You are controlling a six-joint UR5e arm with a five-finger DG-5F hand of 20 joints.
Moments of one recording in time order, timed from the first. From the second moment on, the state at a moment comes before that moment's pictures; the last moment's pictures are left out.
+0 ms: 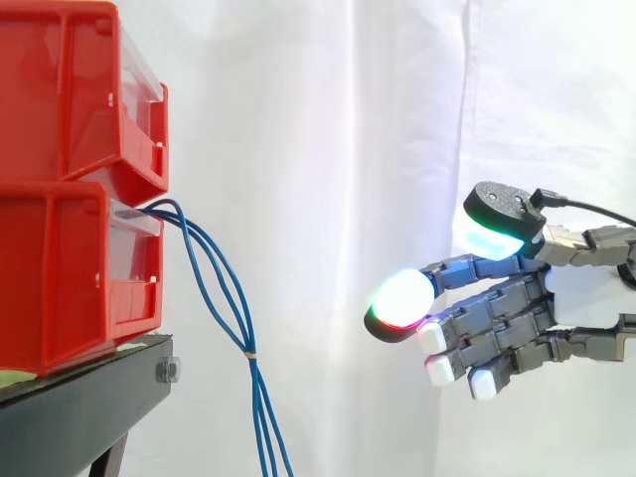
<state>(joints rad) 0.03 -2.10 -1.57 -2.53 -1.21 -0.31</state>
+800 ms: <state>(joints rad) 0.03 -2.28 -1.45 -2.51 -1.26 -0.22</state>
